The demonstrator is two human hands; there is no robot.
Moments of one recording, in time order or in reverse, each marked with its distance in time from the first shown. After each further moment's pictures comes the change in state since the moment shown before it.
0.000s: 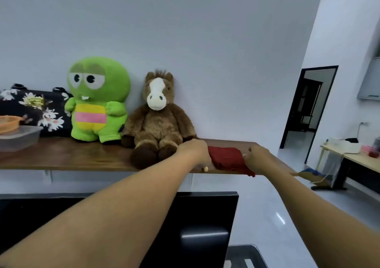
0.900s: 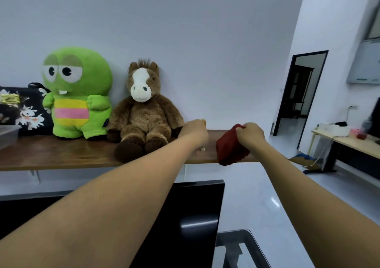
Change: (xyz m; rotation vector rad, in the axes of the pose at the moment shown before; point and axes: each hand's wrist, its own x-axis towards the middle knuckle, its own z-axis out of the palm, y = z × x) left_hand 0.012 0.037 -0.008 -0.285 0.109 -0.093; right_hand 0.012 -0.006 -0.016 0.387 0.134 0.098
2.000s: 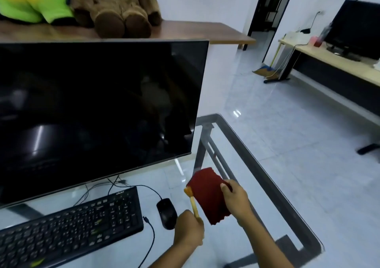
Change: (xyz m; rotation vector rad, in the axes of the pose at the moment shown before) left_hand -0.426 -0.178 0.282 -0.399 -0.630 -0.531; right_hand -0.446 0.231 0.110 0.129 -0.251 0.460
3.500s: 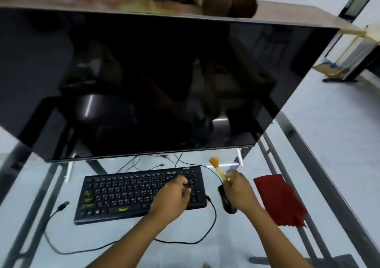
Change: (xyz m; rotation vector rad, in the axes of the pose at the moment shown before) left_hand 0.008 -0.130 -0.194 0.280 0.334 0.438; right_hand -0.035 -0.088 0.143 -0.468 -0.245 -0.242
